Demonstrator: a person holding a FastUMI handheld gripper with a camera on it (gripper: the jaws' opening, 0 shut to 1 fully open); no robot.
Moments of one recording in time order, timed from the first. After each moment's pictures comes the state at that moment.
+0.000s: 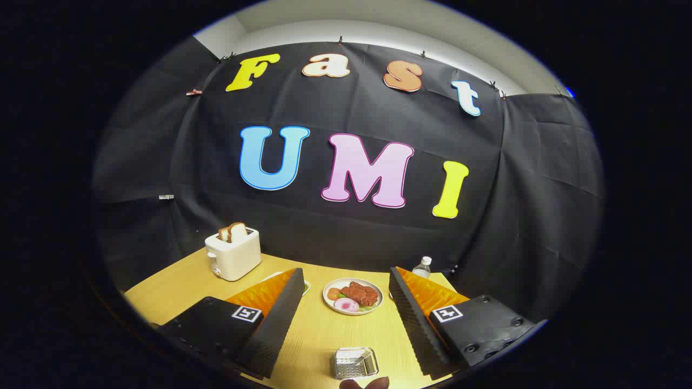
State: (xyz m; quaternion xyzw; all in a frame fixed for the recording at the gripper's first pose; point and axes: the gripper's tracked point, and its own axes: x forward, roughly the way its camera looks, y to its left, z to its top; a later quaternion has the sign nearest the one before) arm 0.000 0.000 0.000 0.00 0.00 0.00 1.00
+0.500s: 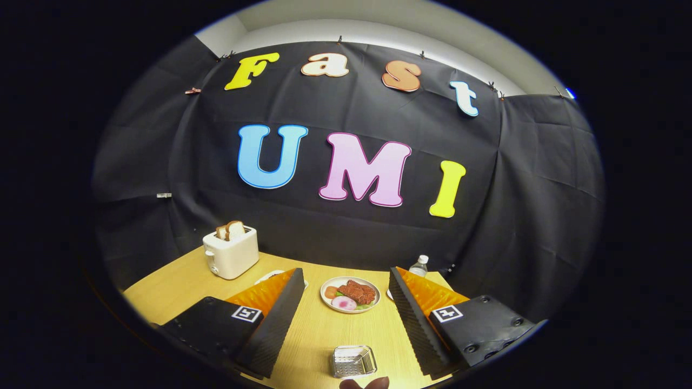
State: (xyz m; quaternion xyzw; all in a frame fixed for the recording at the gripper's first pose) arm -0.004 -0.003 0.000 0.00 0.00 -0.01 1.00
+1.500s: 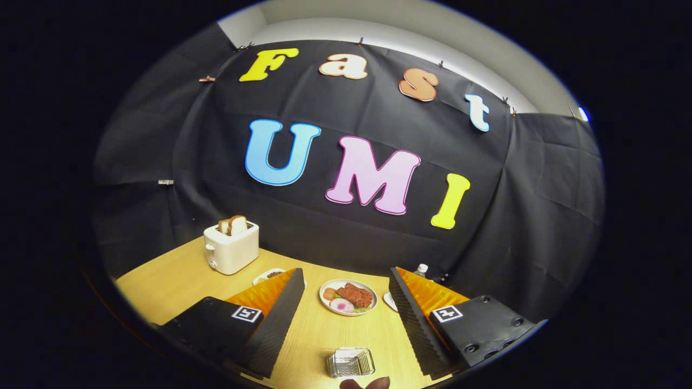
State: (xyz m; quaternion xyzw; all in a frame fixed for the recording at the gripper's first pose) arm -0.007 0.040 0.014 -0.06 0.00 0.00 1.00
